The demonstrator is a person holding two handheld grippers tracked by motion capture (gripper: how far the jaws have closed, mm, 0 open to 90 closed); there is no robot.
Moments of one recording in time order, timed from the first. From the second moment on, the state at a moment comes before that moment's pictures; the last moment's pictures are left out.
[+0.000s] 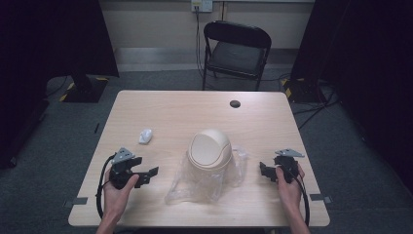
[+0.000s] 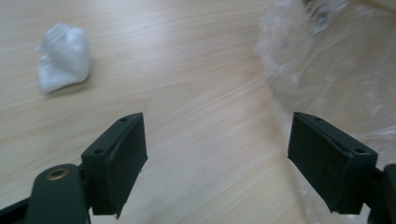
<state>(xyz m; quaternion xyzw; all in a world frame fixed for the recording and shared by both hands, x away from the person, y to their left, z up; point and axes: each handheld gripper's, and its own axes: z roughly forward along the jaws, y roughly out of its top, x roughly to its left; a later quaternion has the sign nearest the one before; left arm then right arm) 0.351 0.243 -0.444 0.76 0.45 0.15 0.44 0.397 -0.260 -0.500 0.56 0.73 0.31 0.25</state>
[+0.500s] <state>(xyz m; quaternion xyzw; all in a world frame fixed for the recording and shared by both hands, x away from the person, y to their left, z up) 0.367 0.191 -0.400 0.79 0.37 0.13 0.47 0.397 -0.260 -0.500 0.56 0.72 0.31 0.25</state>
